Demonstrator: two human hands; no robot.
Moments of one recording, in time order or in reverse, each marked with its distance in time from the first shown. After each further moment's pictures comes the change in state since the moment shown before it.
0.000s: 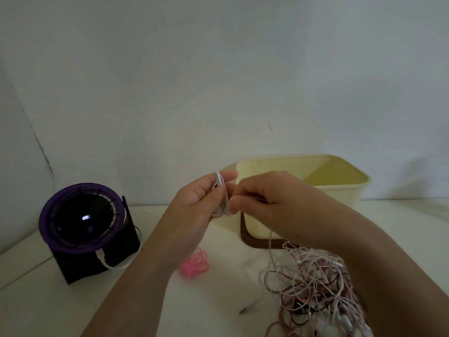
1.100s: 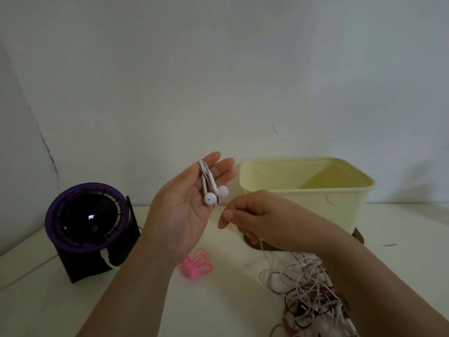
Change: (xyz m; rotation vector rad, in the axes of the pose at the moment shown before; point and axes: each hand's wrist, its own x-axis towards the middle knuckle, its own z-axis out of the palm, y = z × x) left_hand 0.006 0.012 -0.008 -0.568 0.059 -0.014; right_hand 0.012 0.016 0.026 0.246 -0.163 0.069
